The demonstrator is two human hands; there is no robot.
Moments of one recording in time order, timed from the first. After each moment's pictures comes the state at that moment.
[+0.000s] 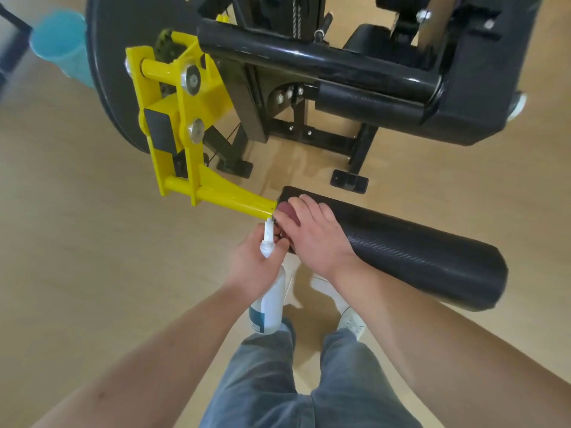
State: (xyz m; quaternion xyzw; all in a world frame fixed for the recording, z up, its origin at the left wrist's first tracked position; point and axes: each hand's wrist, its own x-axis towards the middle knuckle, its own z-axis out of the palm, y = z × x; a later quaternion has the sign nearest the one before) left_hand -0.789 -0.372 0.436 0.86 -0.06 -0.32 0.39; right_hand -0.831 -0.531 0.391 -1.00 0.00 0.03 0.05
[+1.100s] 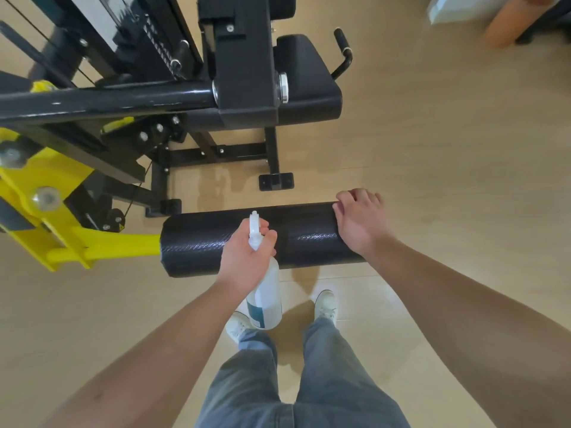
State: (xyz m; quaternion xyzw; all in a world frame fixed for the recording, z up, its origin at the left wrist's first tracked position) left_hand -0.881 -0.531 0.453 0.84 -0.18 -0.38 0.35; right_hand -1.031 -0.722 0.400 -0.89 0.43 0.04 0.12
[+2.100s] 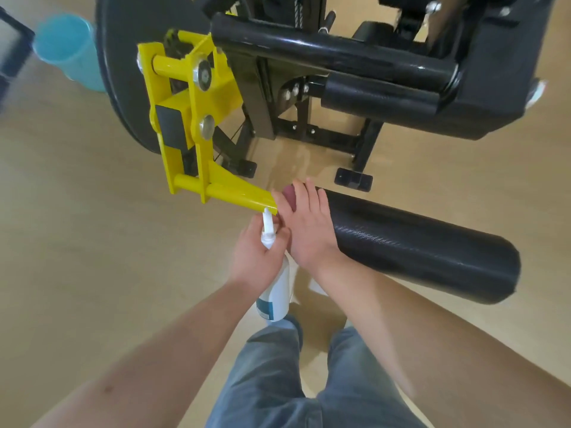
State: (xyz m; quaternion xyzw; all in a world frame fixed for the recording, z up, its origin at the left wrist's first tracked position) left_hand -0.781 -0.366 0.446 0.85 -0.06 -0.27 0.44; right_hand -0.804 -0.489 0.395 -0.99 0.11 0.04 0.10
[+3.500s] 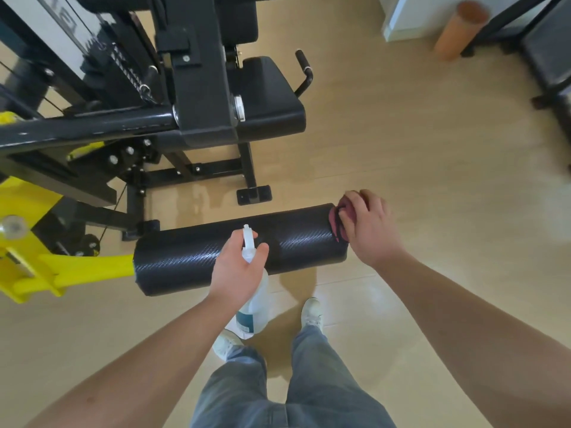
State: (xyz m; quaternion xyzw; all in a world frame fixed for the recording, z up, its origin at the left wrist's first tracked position) left_hand -0.910 -0.543 0.457 0.85 -0.25 -0.36 0.30; right_hand -1.106 -0.736 0.431 -0.86 0.48 -0.04 0.17
